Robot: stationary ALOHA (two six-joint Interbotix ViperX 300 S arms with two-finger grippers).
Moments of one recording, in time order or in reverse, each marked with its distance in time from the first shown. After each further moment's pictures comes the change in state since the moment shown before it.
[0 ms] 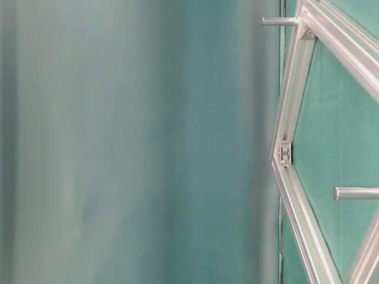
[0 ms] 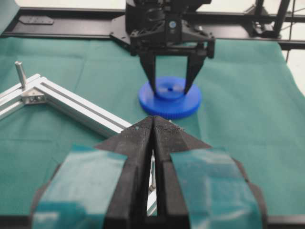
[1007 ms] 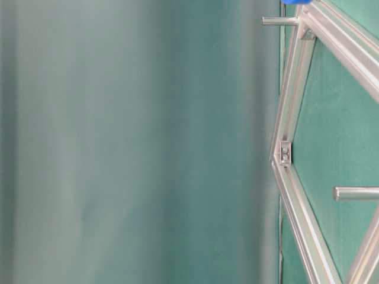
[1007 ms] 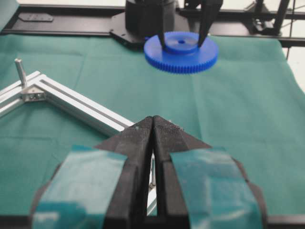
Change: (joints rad) left arm 0.000 0.000 -0.002 0.000 0.008 0.000; right arm 0.018 -0.176 -0.252 -0.026 0.354 -0.002
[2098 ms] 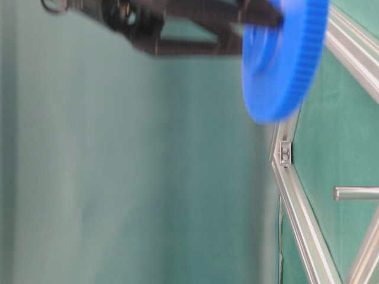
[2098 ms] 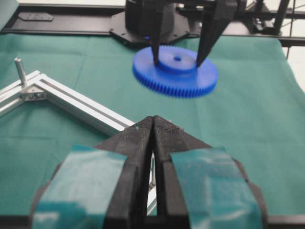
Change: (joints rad) left arm 0.000 0.002 0.000 0.000 0.000 -0.008; right arm -0.020 0.256 -0.282 -0.166 0.002 -0.020
